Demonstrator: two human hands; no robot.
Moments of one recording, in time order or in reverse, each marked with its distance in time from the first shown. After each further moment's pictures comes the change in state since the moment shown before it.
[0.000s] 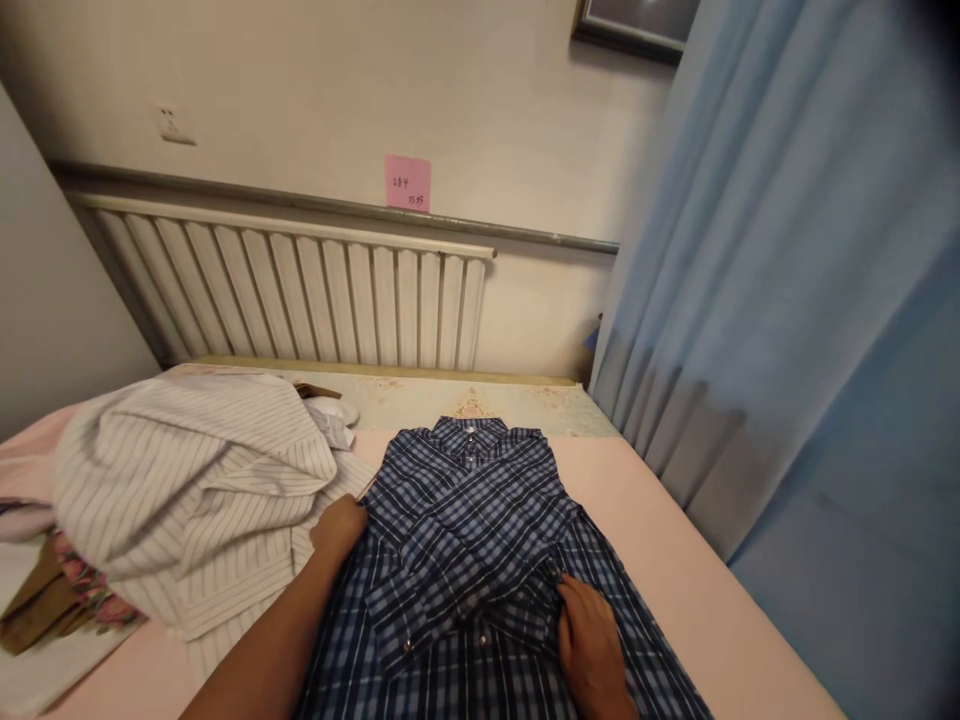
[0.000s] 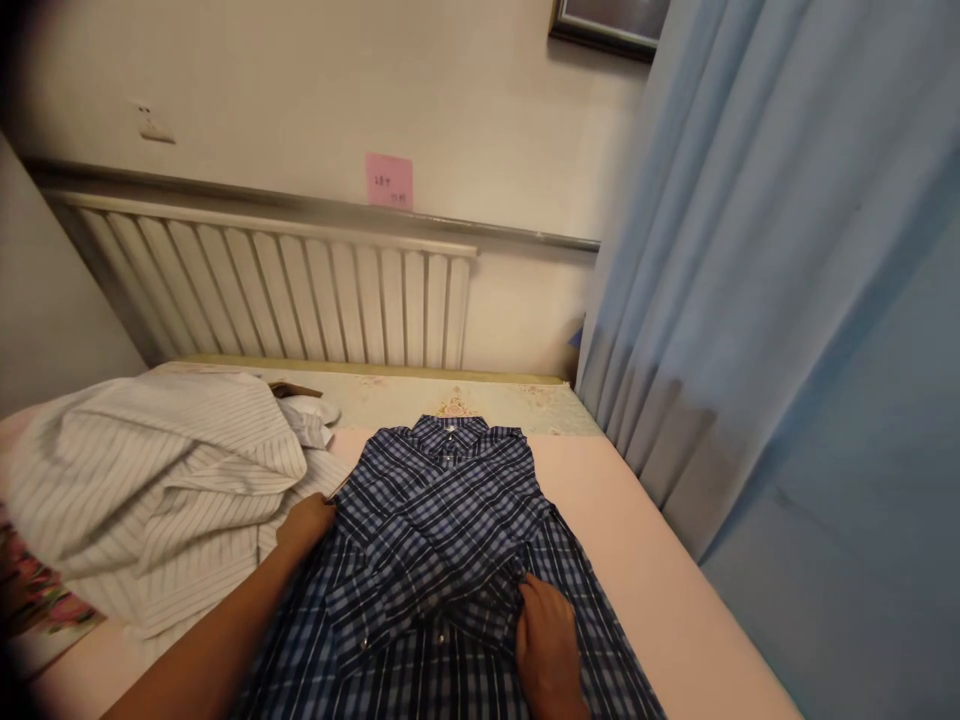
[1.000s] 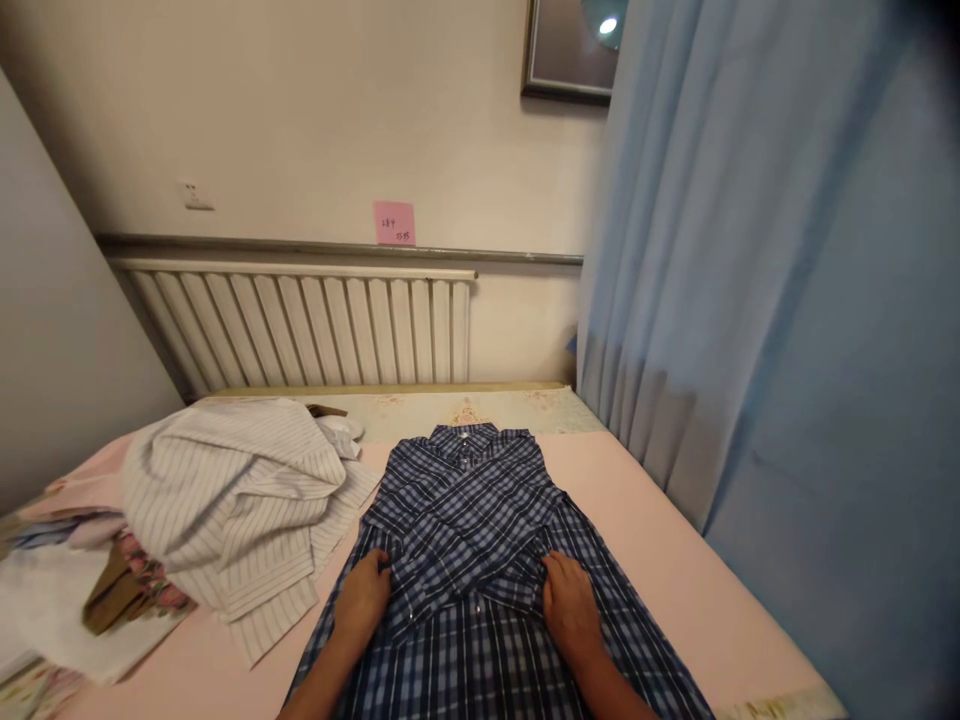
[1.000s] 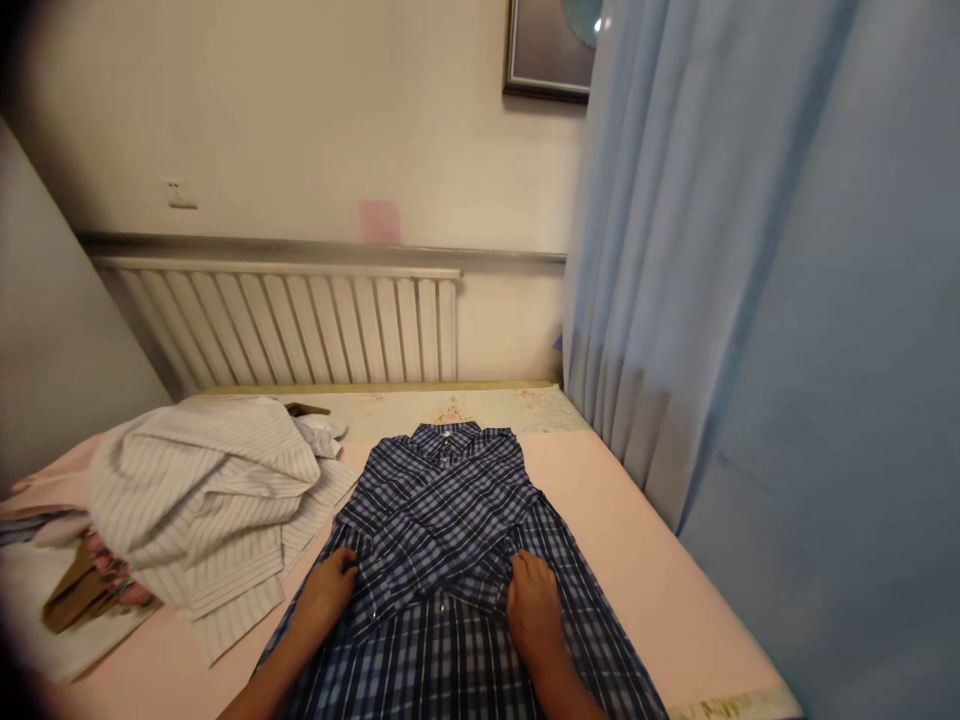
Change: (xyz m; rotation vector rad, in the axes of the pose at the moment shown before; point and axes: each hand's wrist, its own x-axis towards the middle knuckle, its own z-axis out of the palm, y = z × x) left_hand -0.140 0.003 0.012 -0.019 0.014 0.191; right_hand 0.008 -0.009 -0.004 -0.025 -0.047 0.096
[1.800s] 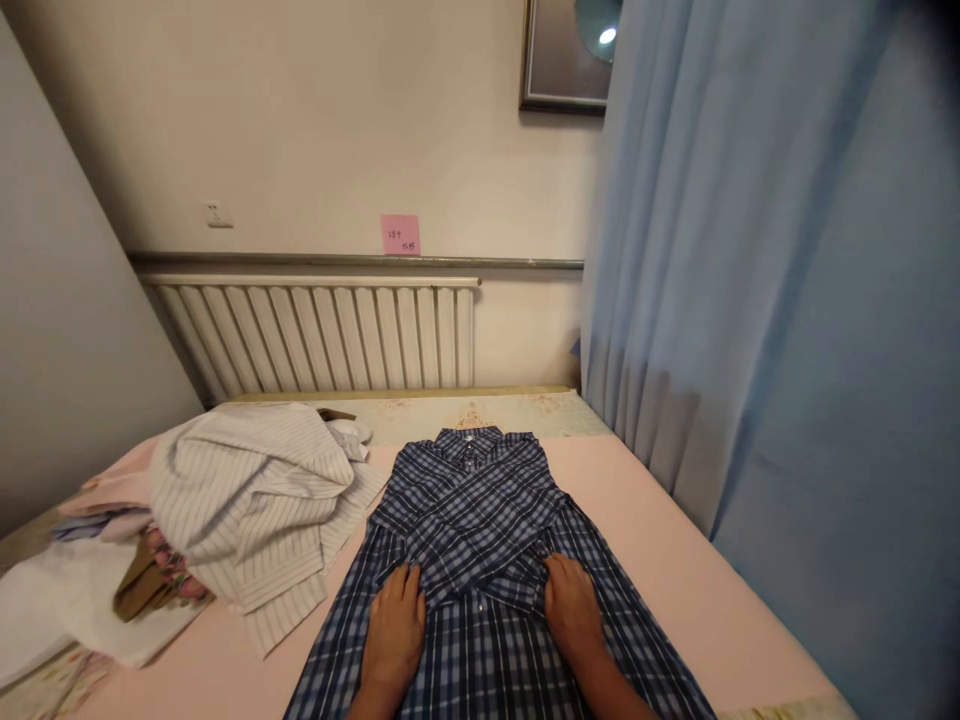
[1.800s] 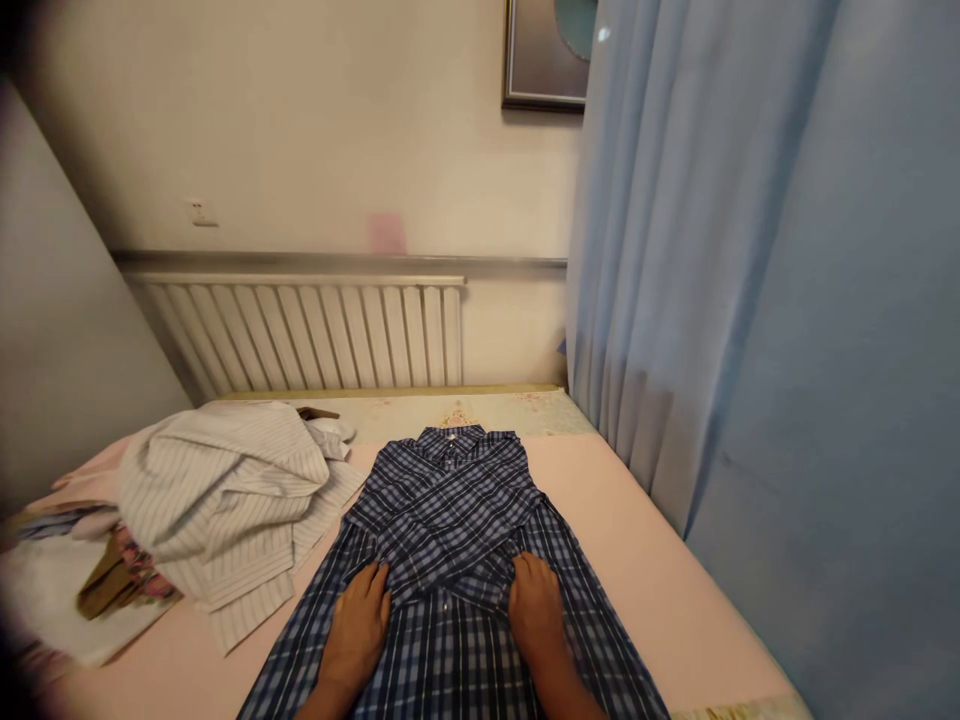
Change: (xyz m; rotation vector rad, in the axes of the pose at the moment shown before) left_hand -0.058 0.015 0.058 0.201 0.348 0.330; right_hand 0.000 -0.002 0.001 -0.020 -0.026 0.025
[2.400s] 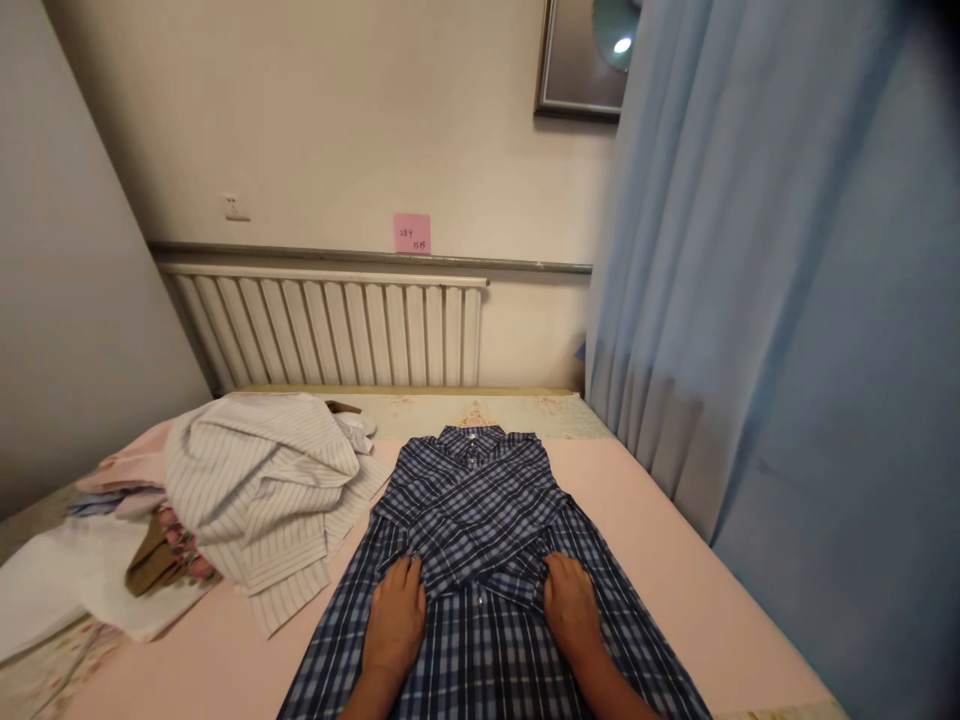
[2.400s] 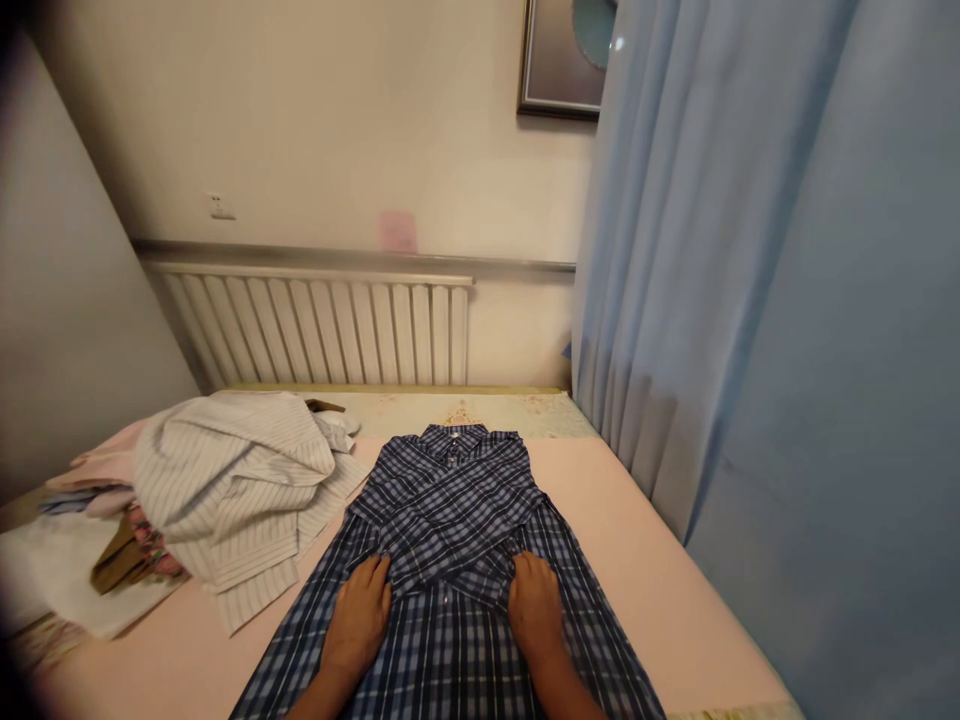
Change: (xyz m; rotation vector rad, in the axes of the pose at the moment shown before) left_hand -0.002 0.000 0.002 -0.020 0.049 0.002; right_hand 0.000 -0.003 -0.006 -0.002 -0.112 0.036
